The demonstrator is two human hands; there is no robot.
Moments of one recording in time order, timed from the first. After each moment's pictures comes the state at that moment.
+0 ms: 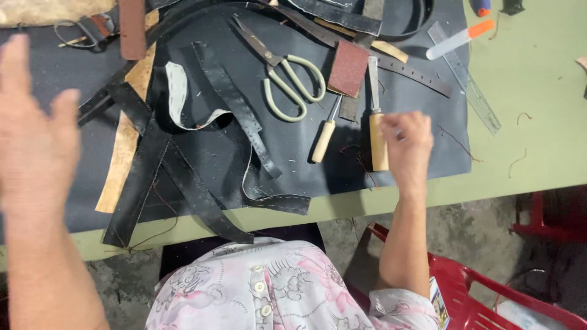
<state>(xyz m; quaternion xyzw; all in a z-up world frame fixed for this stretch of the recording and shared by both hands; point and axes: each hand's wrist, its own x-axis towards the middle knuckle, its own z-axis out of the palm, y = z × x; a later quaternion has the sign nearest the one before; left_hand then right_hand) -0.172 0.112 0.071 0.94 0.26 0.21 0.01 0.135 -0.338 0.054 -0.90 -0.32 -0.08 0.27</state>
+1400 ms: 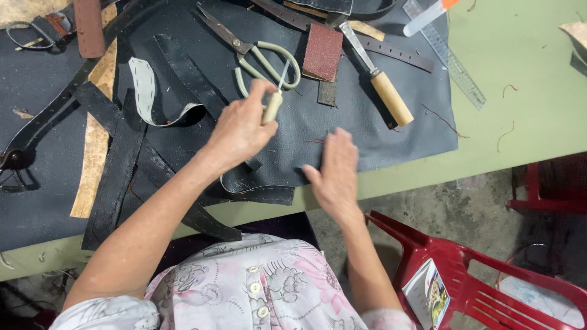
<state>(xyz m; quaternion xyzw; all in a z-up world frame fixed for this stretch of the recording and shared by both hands) -0.007 -0.079 0.095 0.83 0.10 -0.05 0.54 0.022 -0.330 -0.017 -0.96 -0.26 0.05 0.11</state>
